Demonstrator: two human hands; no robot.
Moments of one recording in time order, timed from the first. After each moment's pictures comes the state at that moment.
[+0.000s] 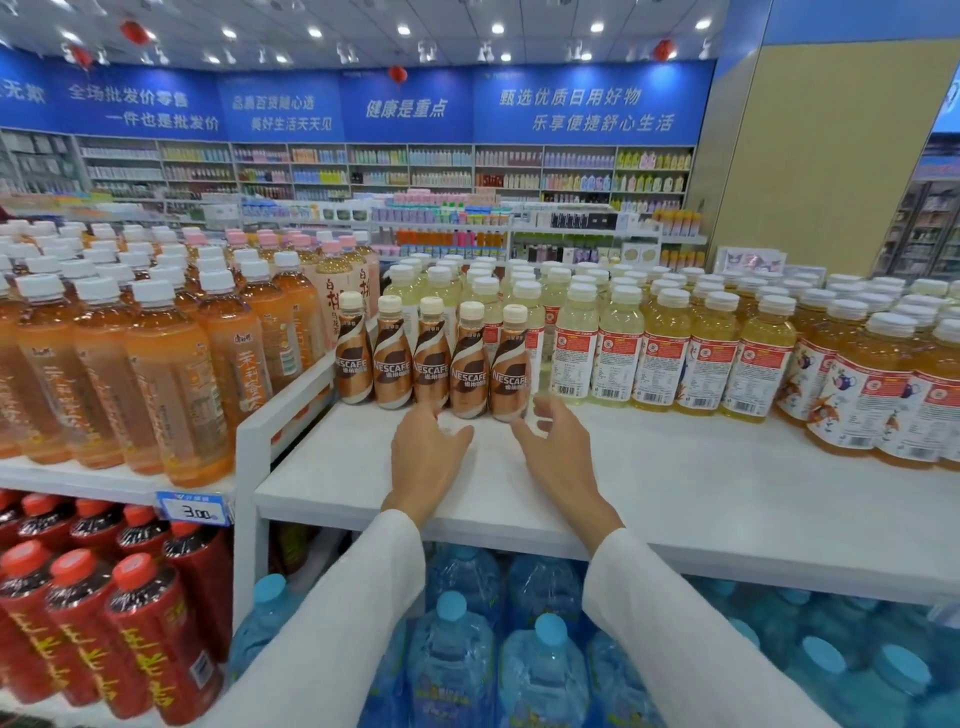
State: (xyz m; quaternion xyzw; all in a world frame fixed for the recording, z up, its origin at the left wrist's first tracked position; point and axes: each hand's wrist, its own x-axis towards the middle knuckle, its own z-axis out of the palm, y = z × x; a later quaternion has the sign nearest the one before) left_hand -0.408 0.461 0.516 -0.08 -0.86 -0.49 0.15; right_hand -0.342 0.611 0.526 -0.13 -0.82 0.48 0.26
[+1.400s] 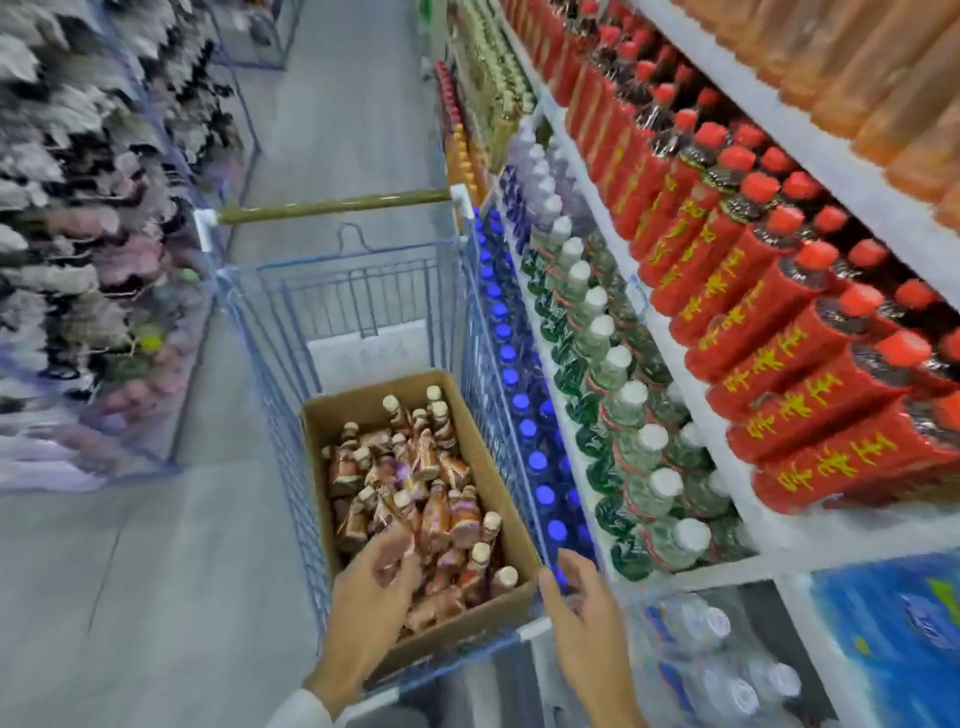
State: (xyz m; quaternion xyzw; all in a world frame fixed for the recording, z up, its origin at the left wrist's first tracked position) left_hand 0.058 0.041 0.226 0.55 -0.61 -0.55 0.17; right_hand -0.117 0.193 0.255 0.14 -0.85 0.40 -0.32
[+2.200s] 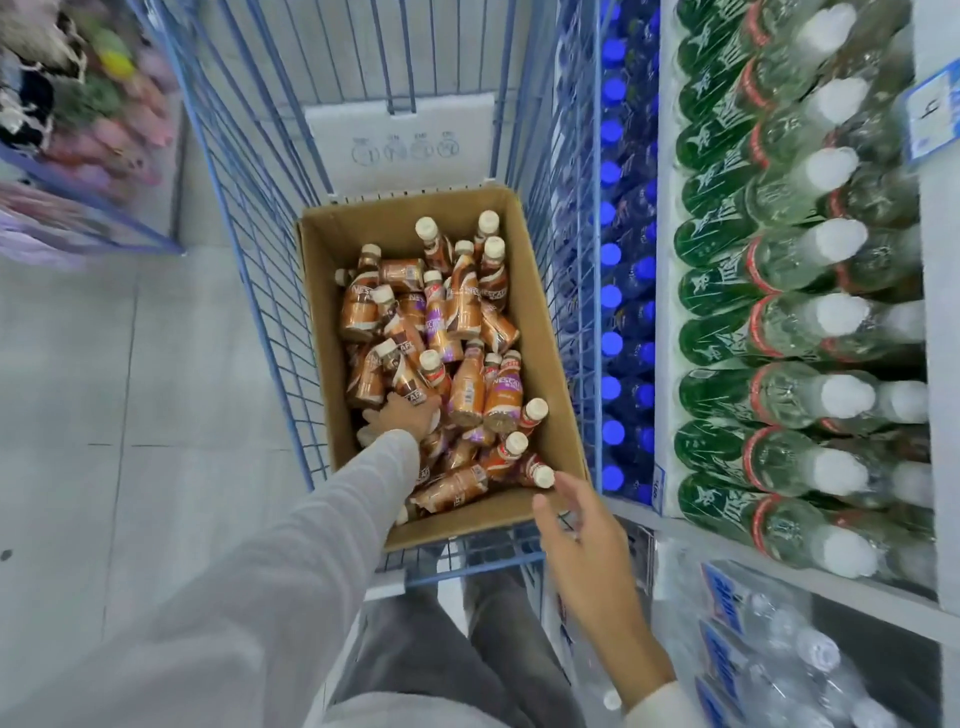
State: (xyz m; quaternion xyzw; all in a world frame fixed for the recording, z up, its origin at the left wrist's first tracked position) left_hand -0.013 -0.073 -0.006 0.74 -0.45 -0.44 -0.23; right_hand -0.138 0.125 0.170 0.20 -0.85 0.22 -0.44
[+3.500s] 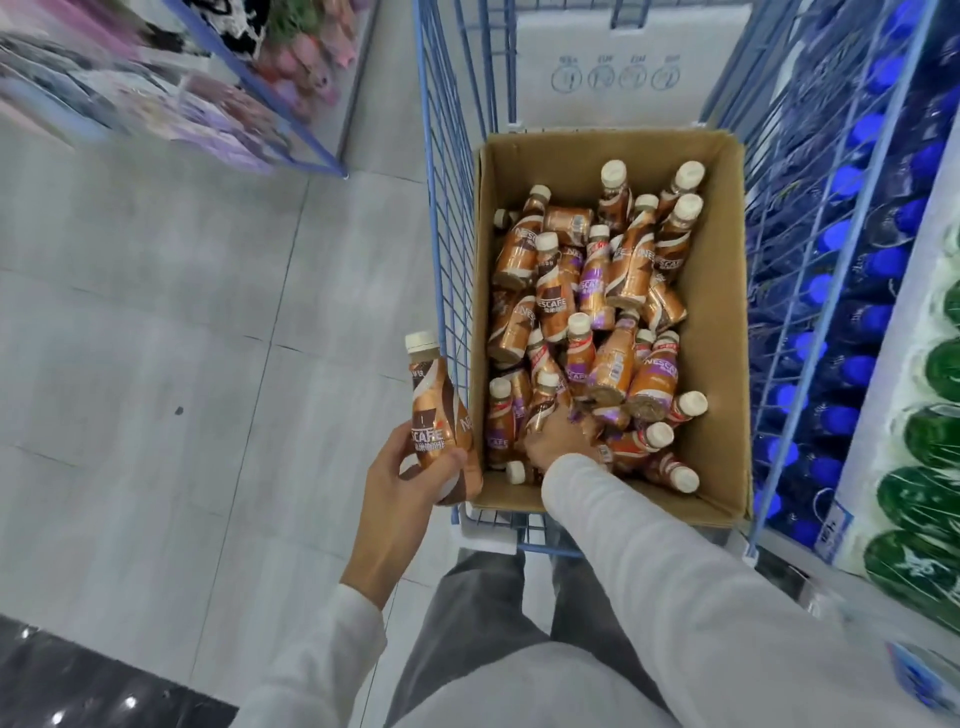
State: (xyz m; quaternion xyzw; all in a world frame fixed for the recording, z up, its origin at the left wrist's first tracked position) left_hand 0.147 0.019 0.139 0.72 -0.32 -0.58 0.22; right_hand -0.029 0.016 -0.037 0.31 -0.81 -0.08 -0.49
